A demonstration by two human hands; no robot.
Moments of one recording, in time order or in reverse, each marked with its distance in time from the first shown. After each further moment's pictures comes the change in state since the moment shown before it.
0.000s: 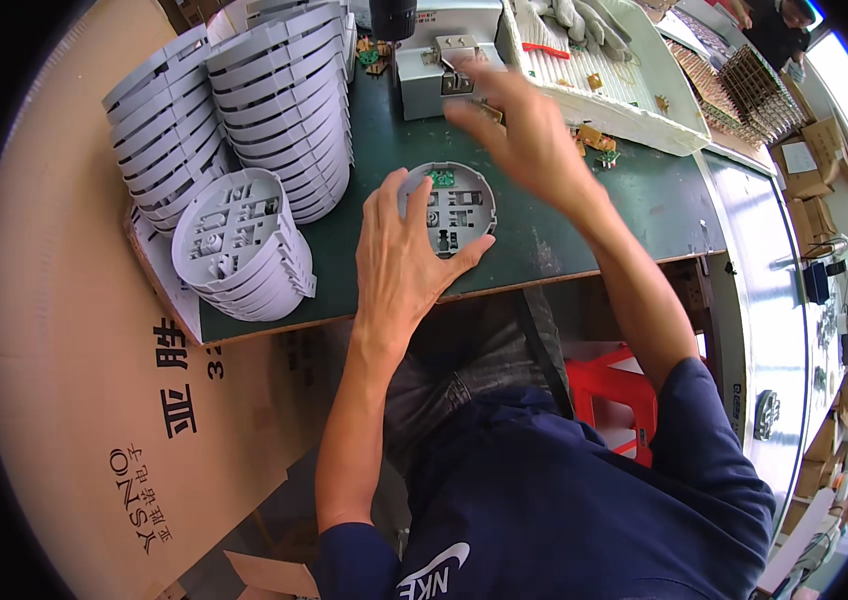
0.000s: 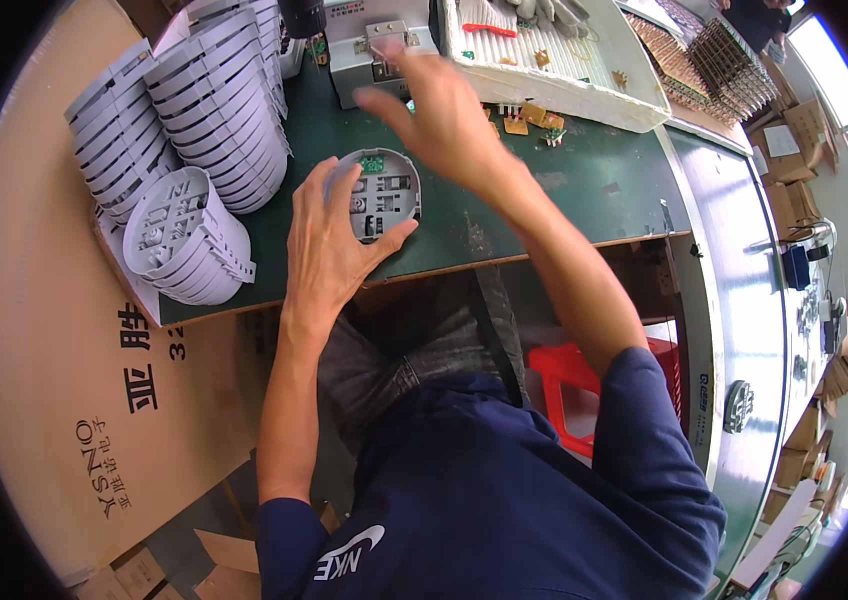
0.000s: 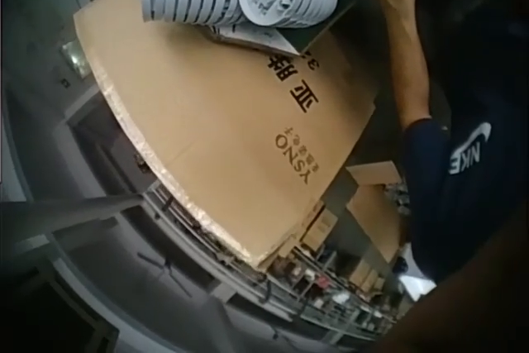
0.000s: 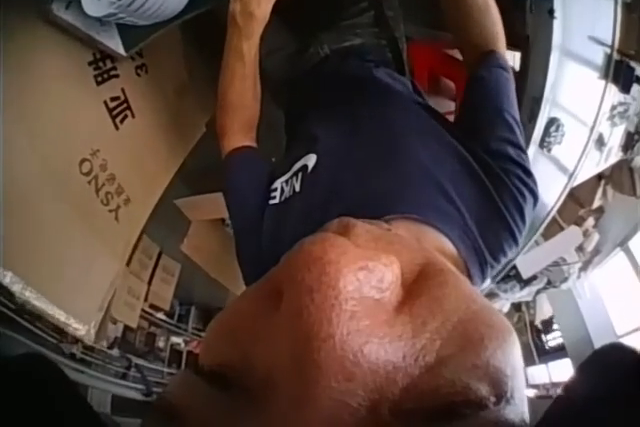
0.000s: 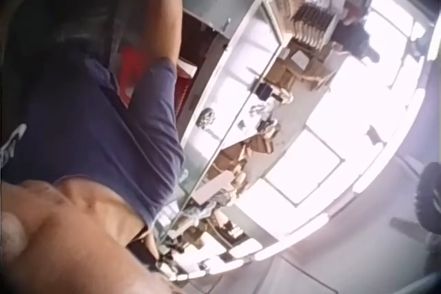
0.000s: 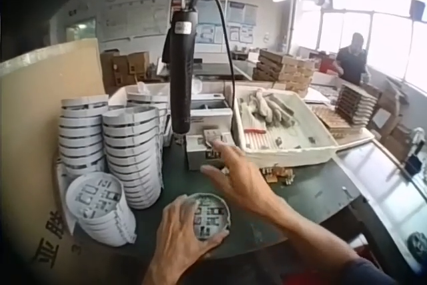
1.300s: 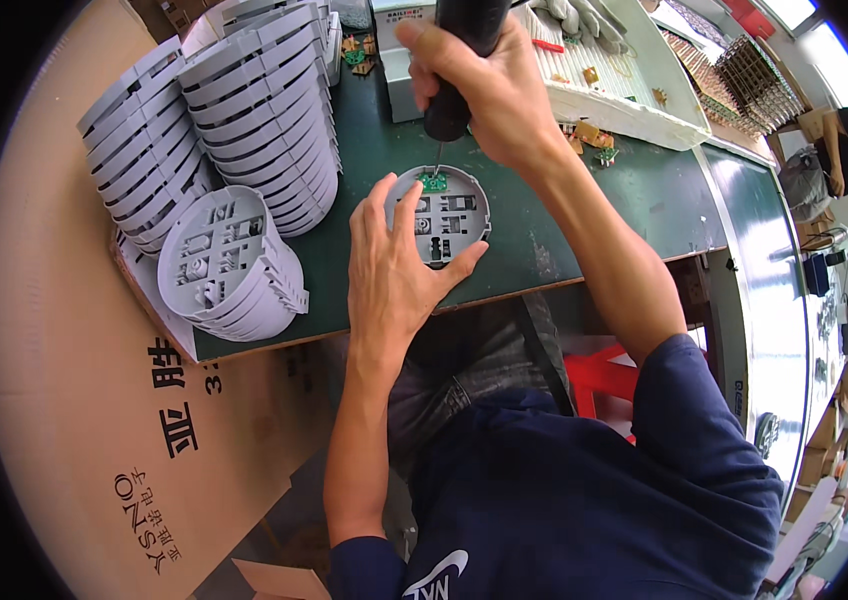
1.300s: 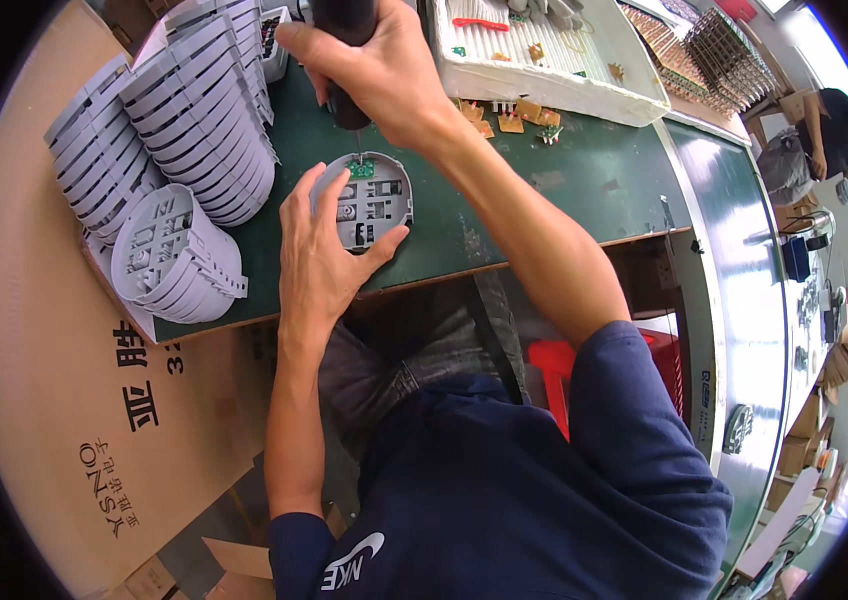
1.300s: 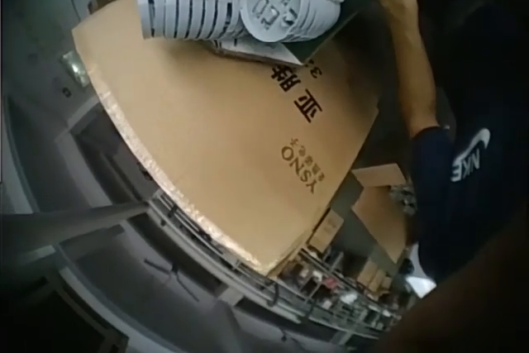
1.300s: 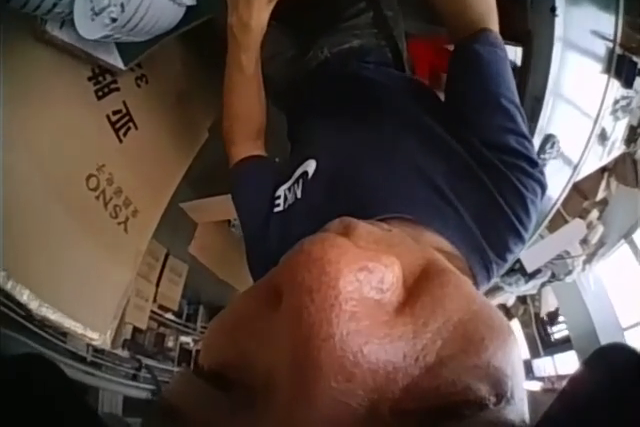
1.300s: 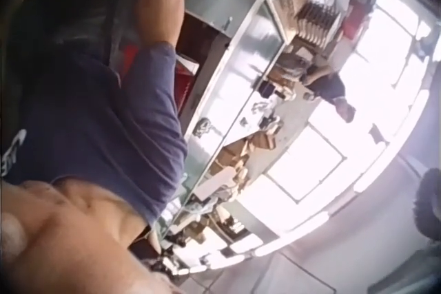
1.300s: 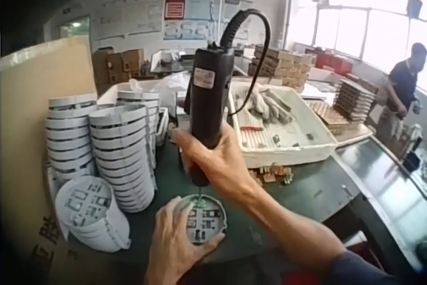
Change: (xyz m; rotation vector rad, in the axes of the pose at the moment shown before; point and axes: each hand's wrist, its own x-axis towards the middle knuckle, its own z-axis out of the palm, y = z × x) left_hand 0.002 0.002 0.002 -0.060 -0.028 -0.076; right_hand 0.058 -0.037 -0.005 1.010 0.019 0.204
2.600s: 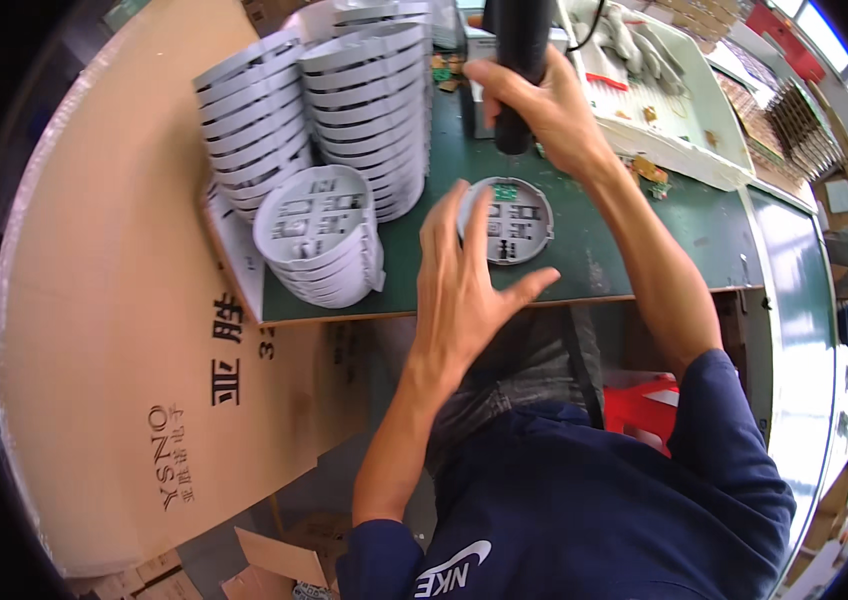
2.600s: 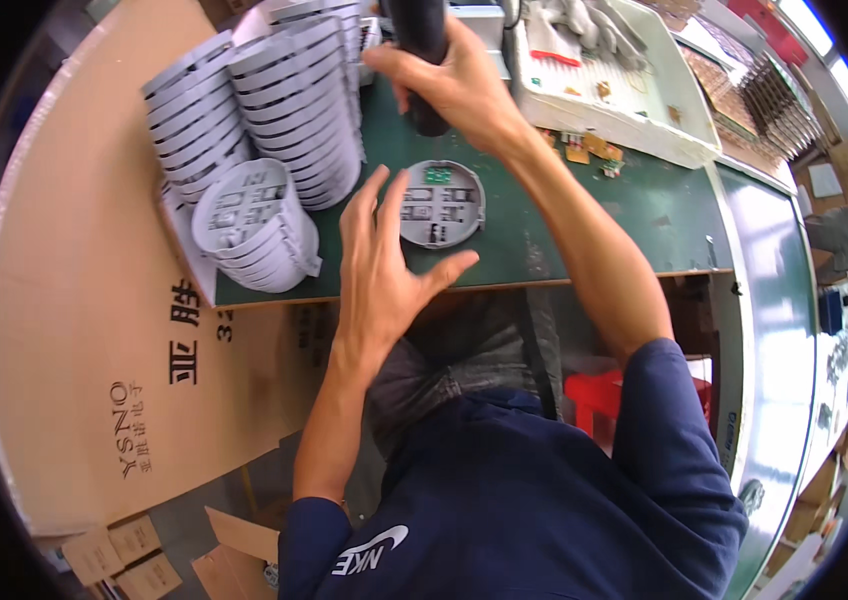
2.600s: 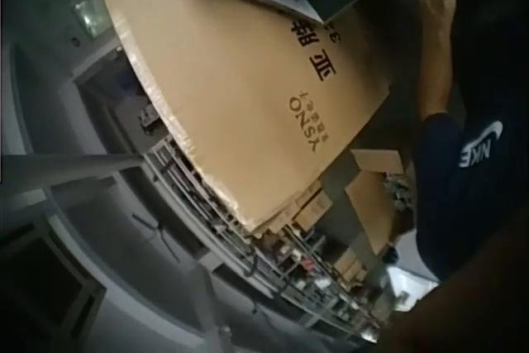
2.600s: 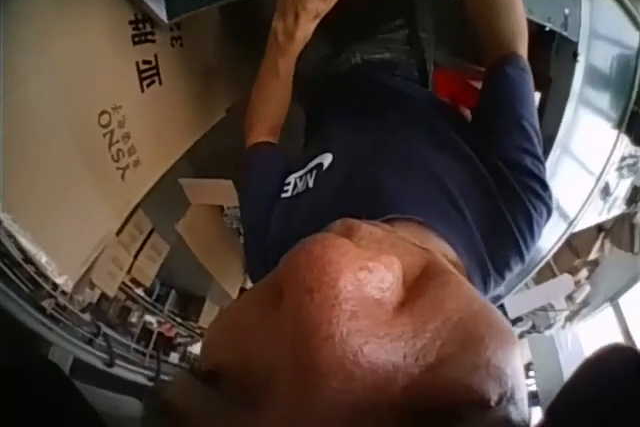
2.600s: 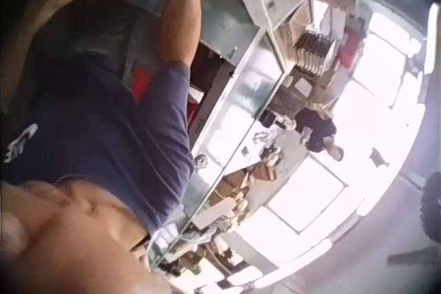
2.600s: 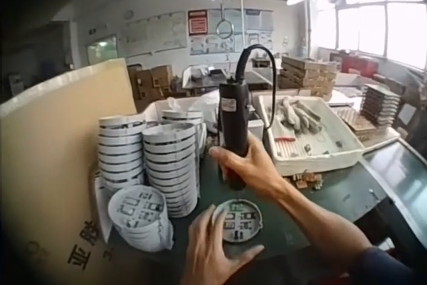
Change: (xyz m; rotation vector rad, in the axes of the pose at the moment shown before) left_hand -0.018 0.016 -0.031 -0.034 0.236 0.141; right_hand 0.005 0.009 0.009 -0.207 -0.066 0.004
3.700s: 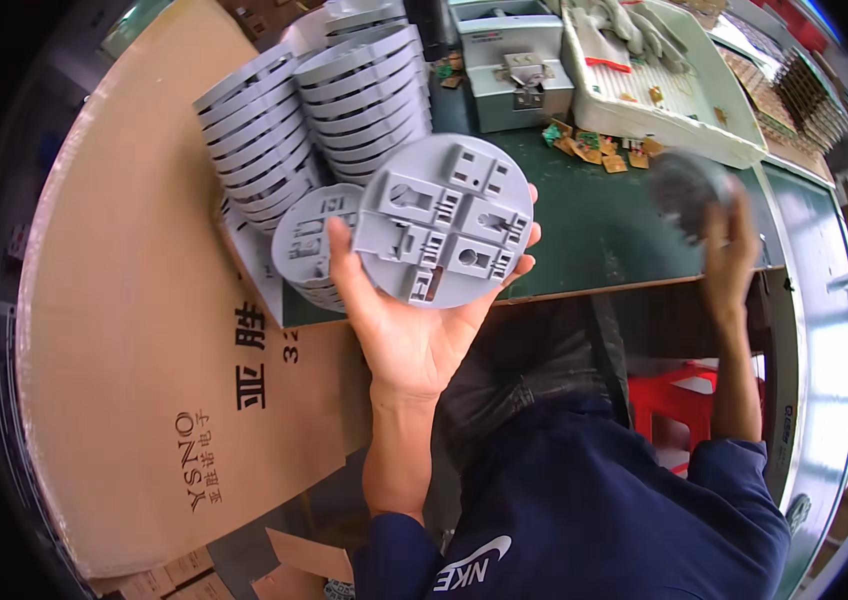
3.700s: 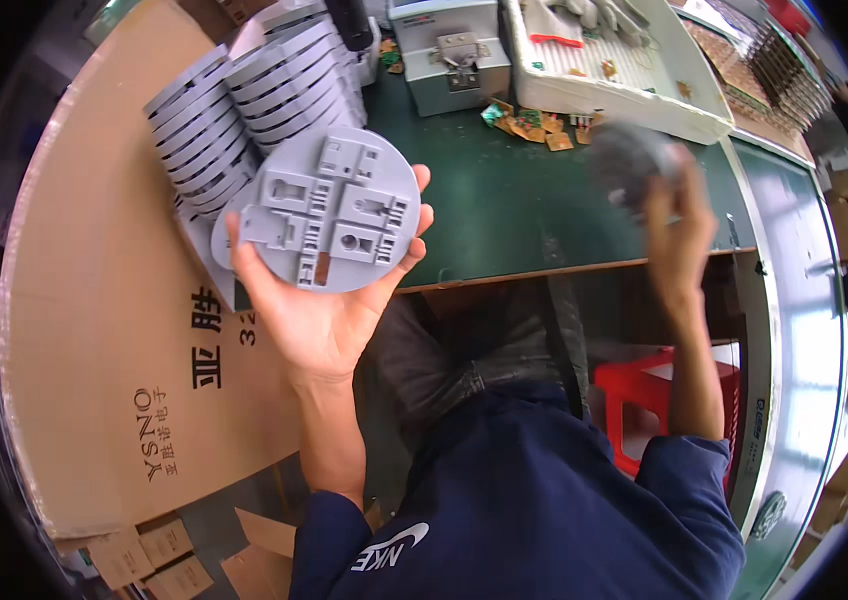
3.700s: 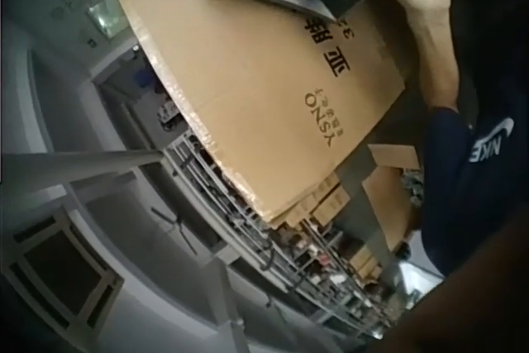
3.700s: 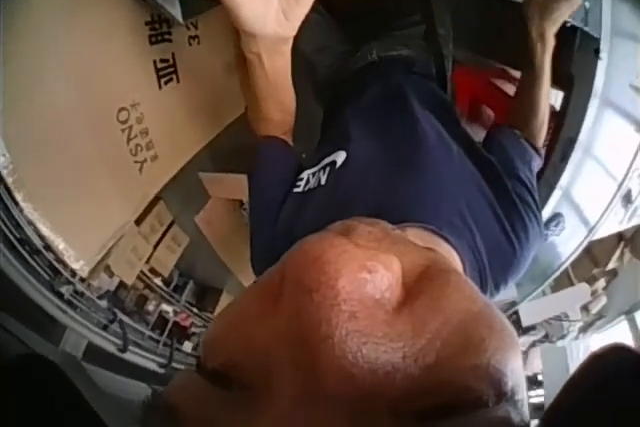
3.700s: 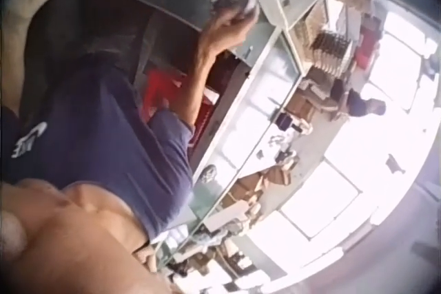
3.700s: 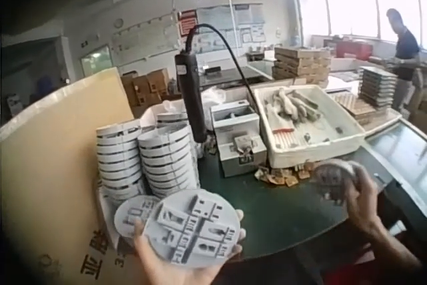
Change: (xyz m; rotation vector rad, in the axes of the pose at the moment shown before) left_hand 0.023 0.009 -0.068 -2.150 -0.152 -0.726; right_hand -0.201 0.000 -0.124 -0.769 0.569 0.173
